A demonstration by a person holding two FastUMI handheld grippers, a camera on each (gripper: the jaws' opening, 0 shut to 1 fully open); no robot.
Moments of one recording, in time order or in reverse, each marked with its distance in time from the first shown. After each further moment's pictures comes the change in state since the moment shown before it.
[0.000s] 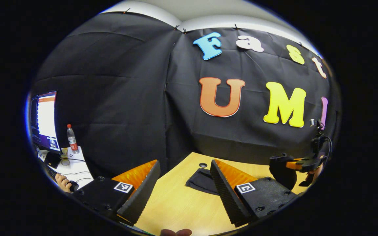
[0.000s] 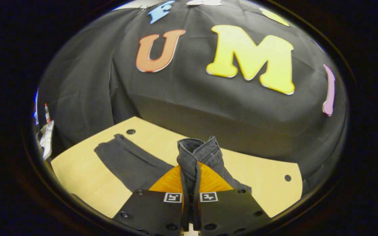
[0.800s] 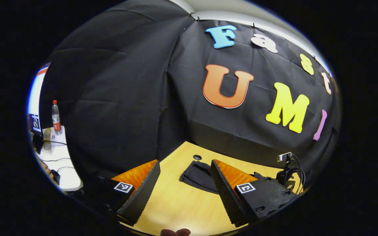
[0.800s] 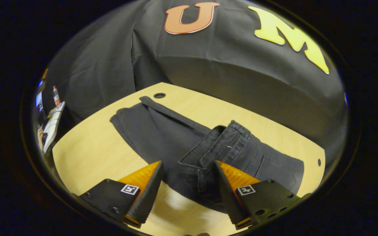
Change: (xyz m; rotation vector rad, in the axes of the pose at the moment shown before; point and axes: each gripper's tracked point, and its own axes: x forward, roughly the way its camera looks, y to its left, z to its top) left arm 0.055 0.025 -0.047 -0.183 0.137 -0.101; right arm 0.031 0.102 -0.080 -0.024 0.178 0.167
